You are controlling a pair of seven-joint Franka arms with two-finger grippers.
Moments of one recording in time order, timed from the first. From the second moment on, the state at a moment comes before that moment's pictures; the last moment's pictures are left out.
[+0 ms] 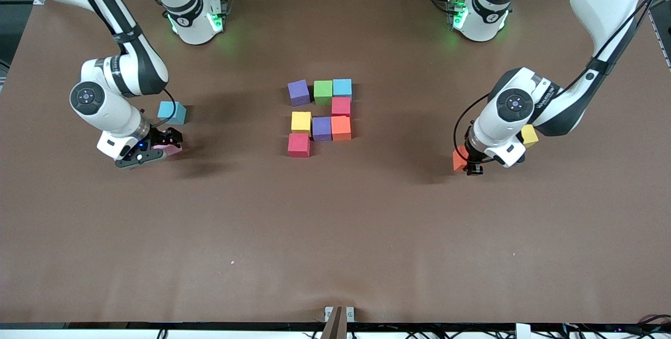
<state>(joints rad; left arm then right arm) 0.58 0.50 -0.88 -2.08 0.64 2.31 -2.13 -0.41 0.23 0.39 -2.33 -0.25 2.50 -0.15</state>
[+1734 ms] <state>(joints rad) 0.47 0.46 -0.63 -1.86 0.41 2.16 -1.00 -0.44 0.24 0.52 -2.22 -0.24 2.47 -0.18</state>
